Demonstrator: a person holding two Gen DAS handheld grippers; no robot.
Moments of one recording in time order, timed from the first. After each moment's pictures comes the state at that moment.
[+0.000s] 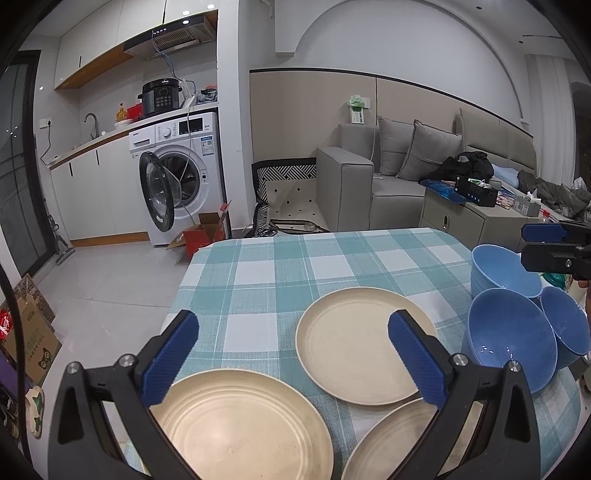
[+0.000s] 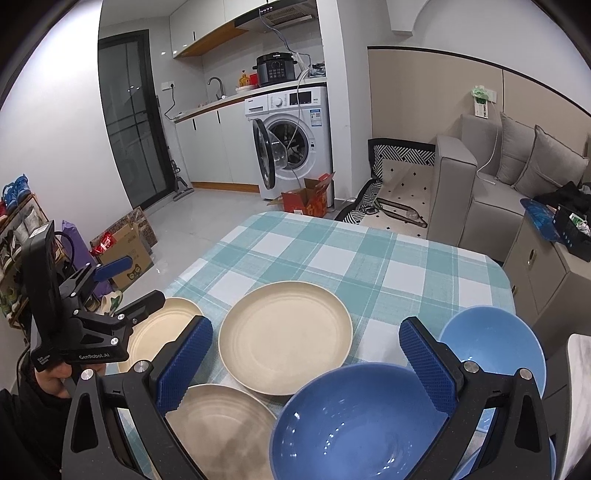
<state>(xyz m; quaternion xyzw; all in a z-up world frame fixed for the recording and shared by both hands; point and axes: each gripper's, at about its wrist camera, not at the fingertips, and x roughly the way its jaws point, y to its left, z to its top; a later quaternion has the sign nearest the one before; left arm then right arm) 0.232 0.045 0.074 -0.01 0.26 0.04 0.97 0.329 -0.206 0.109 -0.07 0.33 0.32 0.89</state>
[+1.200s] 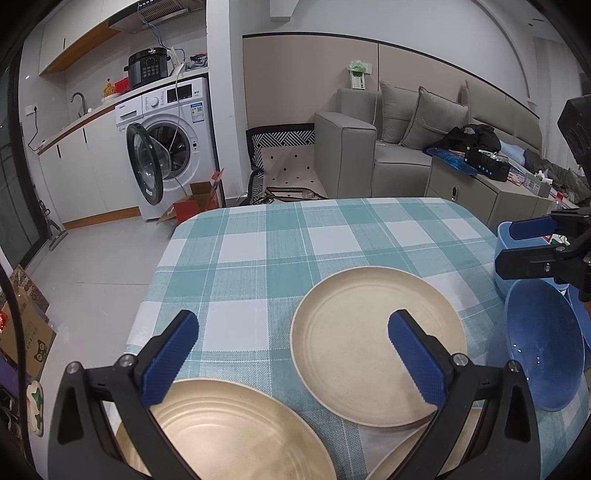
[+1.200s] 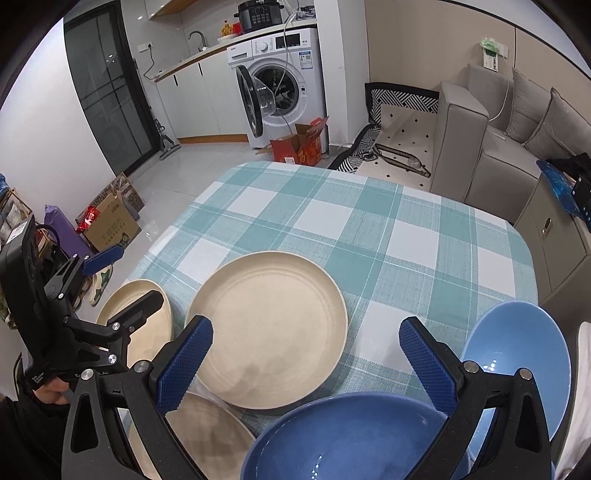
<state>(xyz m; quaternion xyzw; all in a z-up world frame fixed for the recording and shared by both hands) 0.298 0.046 0.036 -0.01 0.32 0.03 0.95 0.413 -0.169 0.060 -0.10 0.44 0.29 0.84</state>
